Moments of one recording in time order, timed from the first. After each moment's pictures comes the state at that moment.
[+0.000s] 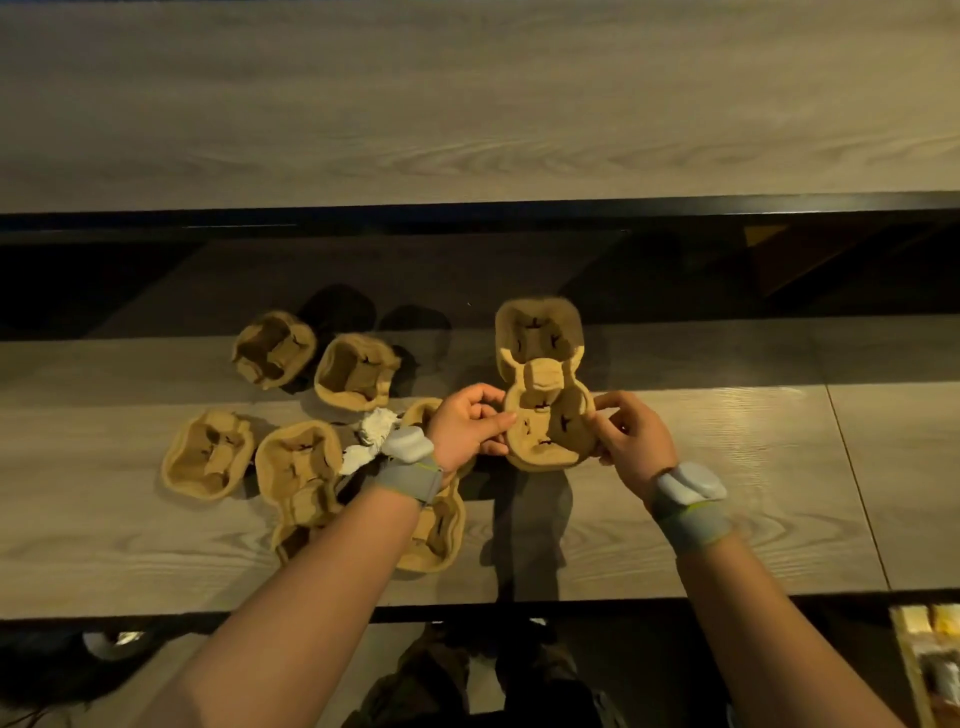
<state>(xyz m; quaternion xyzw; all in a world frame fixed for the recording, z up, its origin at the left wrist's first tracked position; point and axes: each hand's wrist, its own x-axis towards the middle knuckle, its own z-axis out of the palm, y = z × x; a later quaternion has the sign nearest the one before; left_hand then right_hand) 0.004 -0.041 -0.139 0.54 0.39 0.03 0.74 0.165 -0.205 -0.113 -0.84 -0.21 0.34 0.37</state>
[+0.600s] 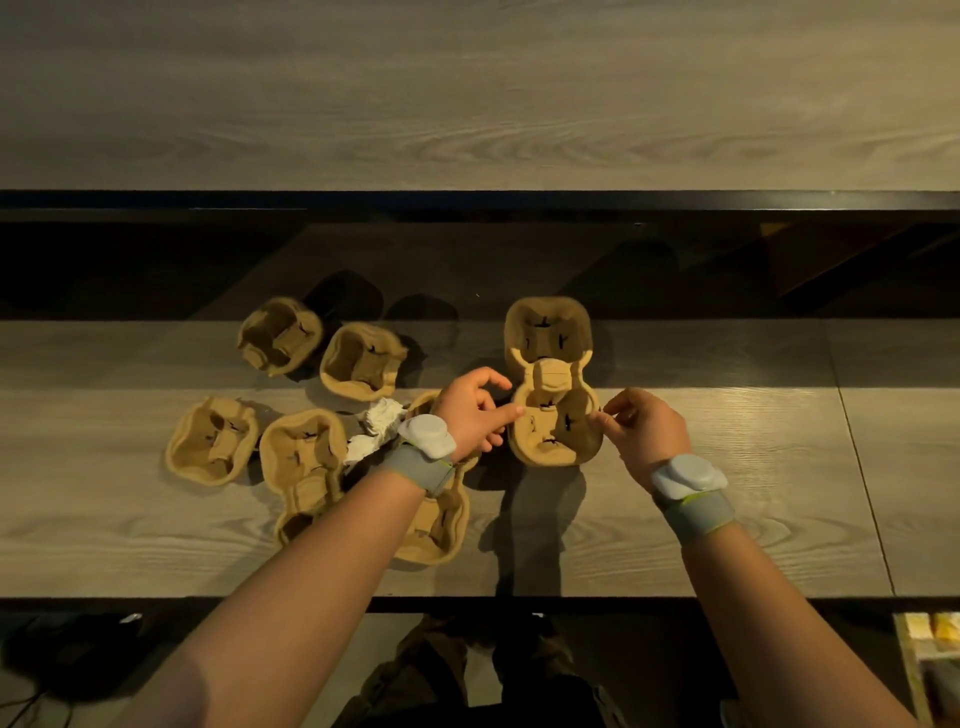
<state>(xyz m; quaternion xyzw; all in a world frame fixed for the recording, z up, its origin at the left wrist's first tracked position) 0.003 -0.030 -0.139 0.70 0.39 0.01 0.60 0.179 -0.201 -0.127 -0.90 -0.27 0.26 0.23</state>
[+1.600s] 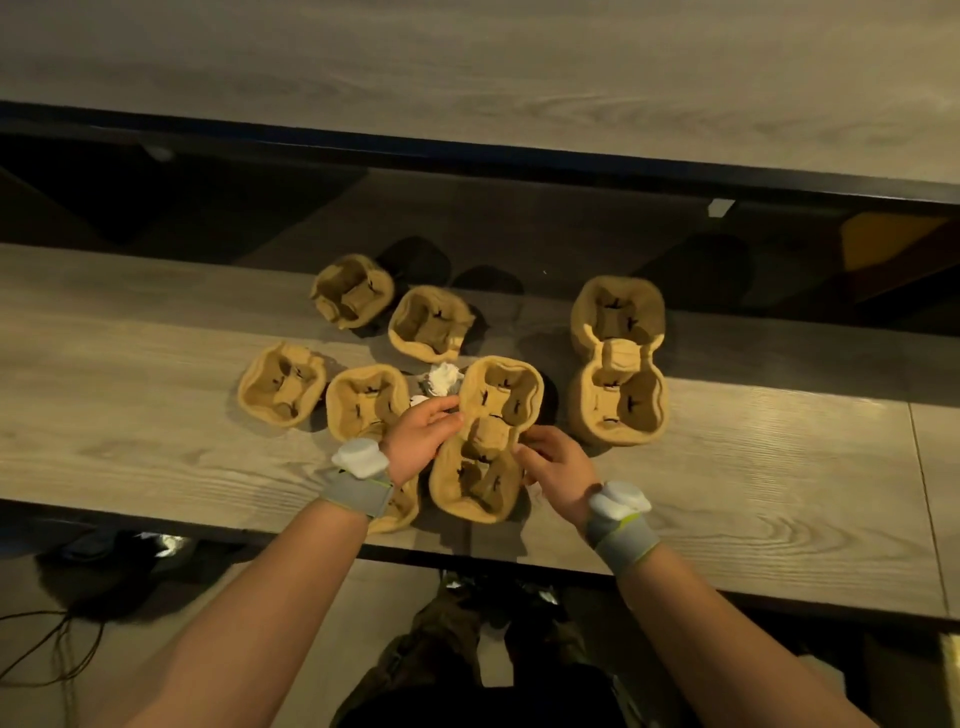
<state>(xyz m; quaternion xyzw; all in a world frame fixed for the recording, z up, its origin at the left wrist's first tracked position) -0.131 -0.020 -0.128 0.53 0.51 -0.01 0.68 0.020 -0.156 -0.139 -0.75 -0.20 0.53 0.34</state>
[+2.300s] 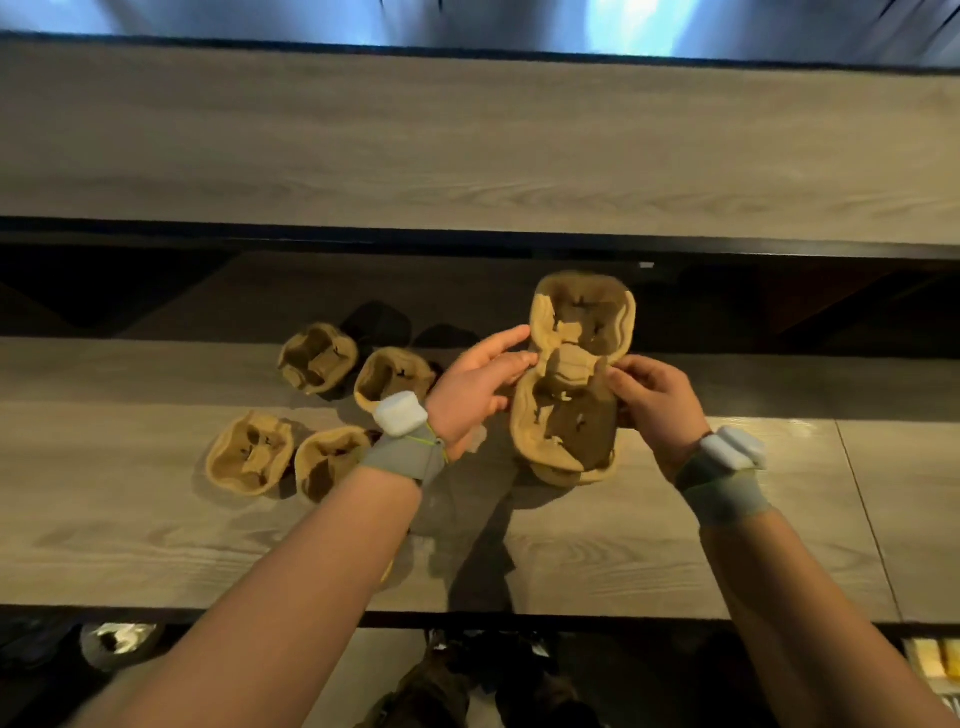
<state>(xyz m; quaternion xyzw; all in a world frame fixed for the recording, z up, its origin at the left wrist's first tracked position) -0.008 -0.011 -0.020 0.51 0.34 0.06 0.79 0.156 -0.161 -0.026 -0.75 -0.25 0.36 0.49</state>
